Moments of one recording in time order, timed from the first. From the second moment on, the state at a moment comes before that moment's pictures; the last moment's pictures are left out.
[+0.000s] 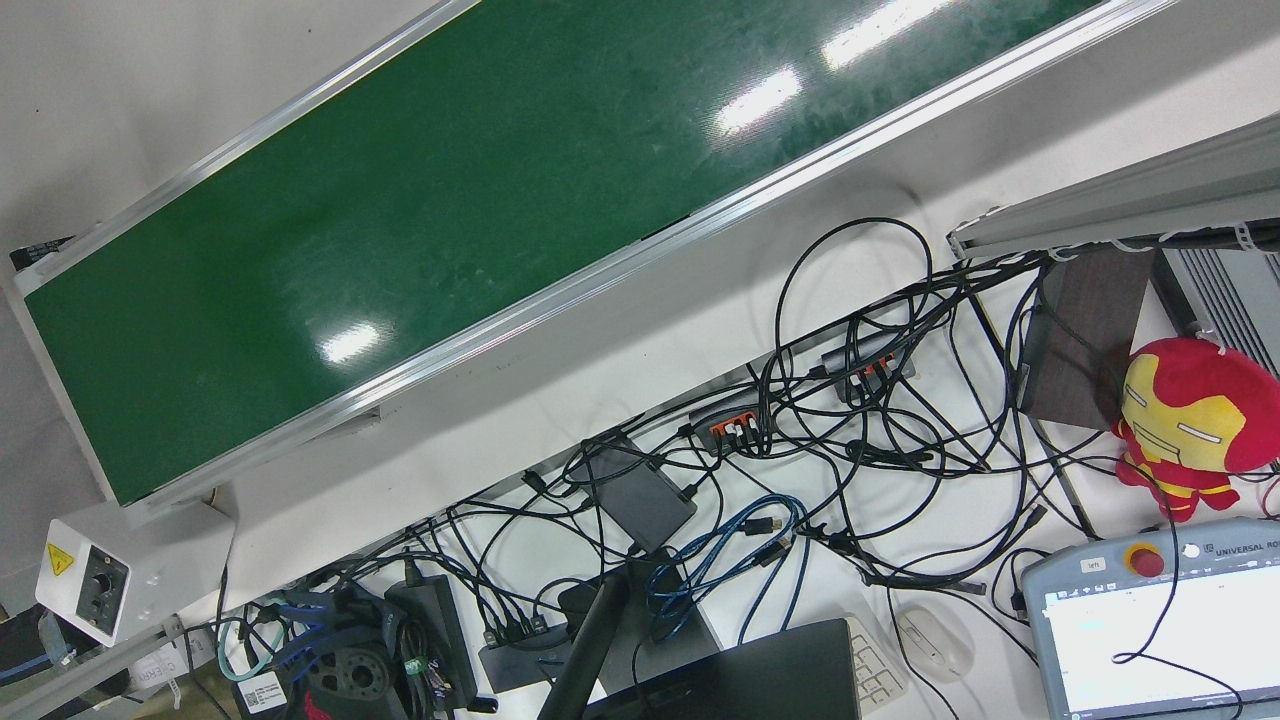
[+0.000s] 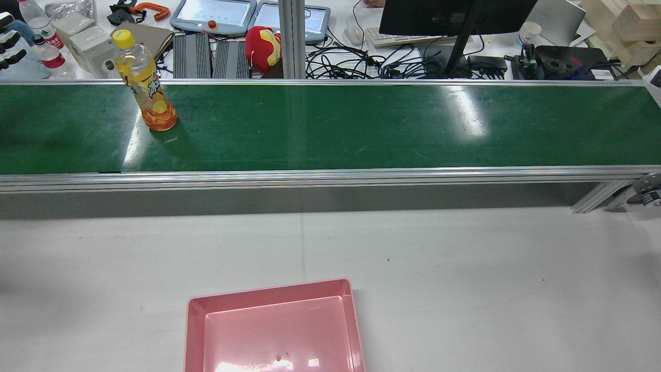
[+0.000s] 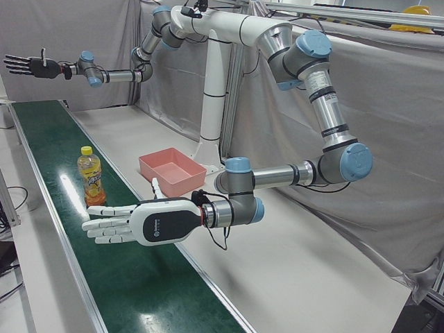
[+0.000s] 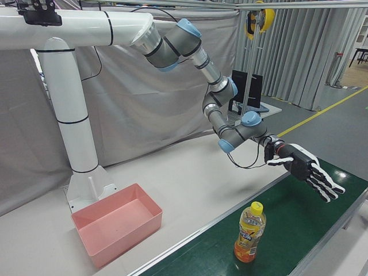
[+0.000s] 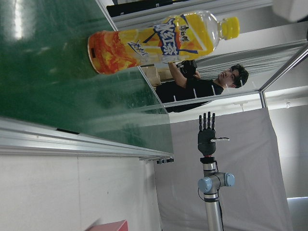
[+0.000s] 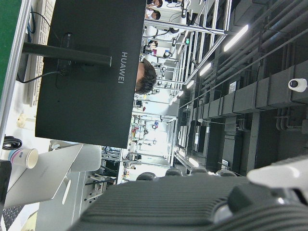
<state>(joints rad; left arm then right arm) -1.18 -1.72 -1.72 -0.01 1.41 0.28 1.55 -1.50 1.57 -3.11 -1.57 -0.11</state>
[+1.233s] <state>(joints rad) -0.99 -1.89 -1.71 0.11 1.30 0.33 1.55 -1.50 1.57 -3.11 -1.57 -0.11</state>
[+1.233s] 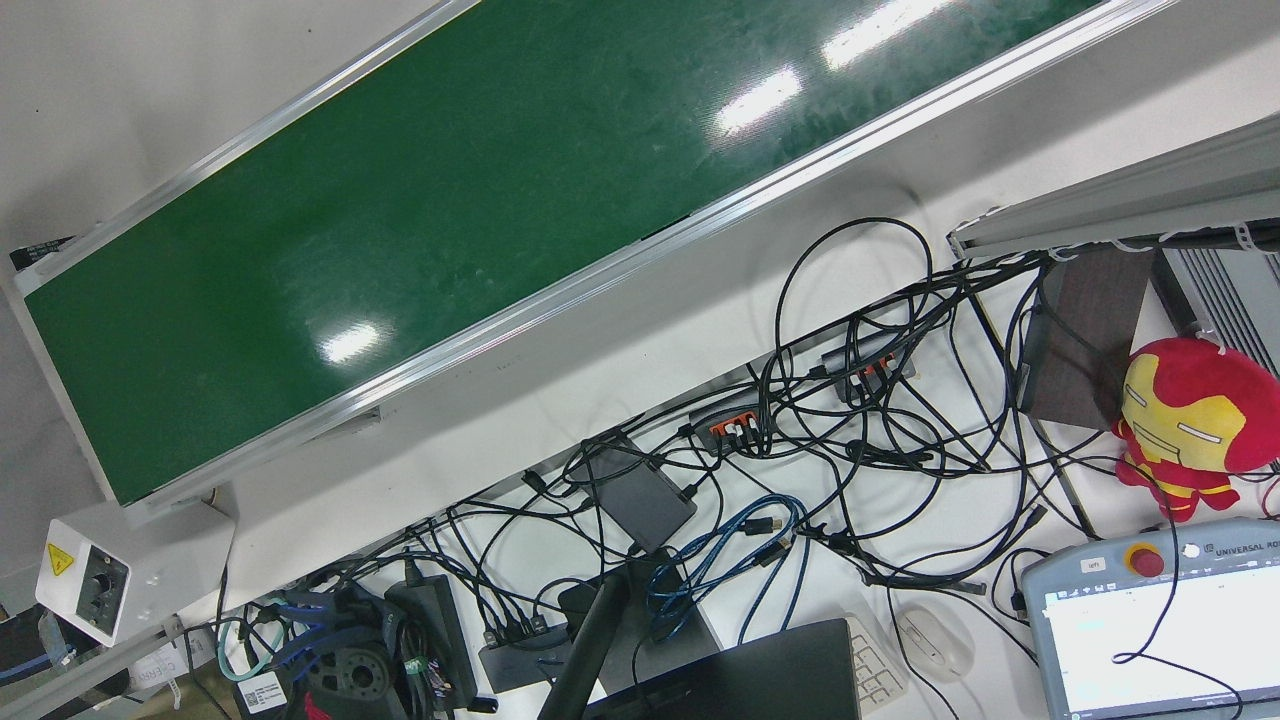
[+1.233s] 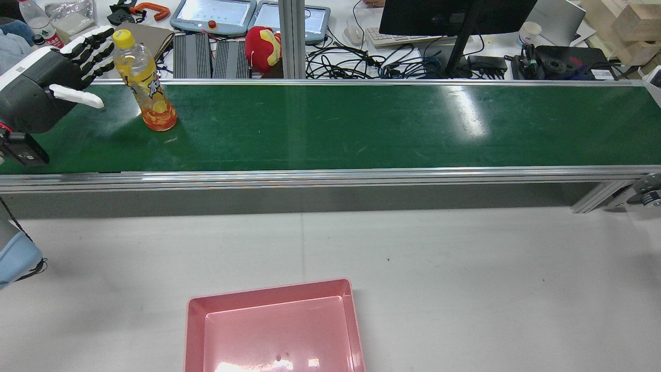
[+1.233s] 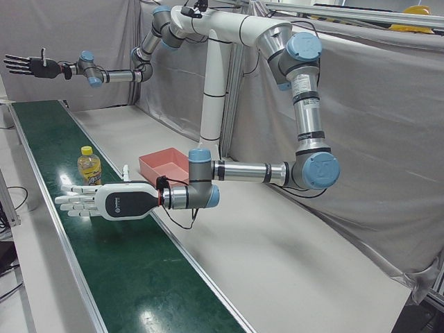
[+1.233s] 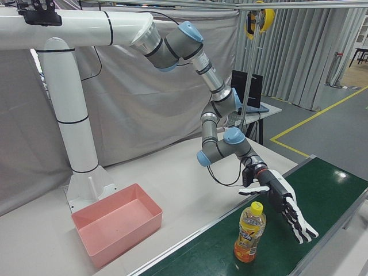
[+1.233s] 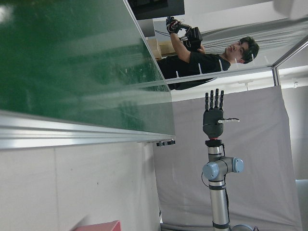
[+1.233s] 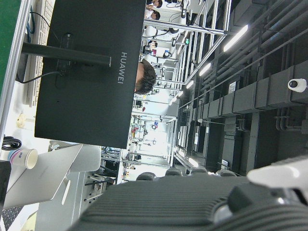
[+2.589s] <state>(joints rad) -0.95 -2.02 -1.68 0.19 1.30 0.34 1.55 -1.50 1.57 -3.11 -1.57 -0.11</state>
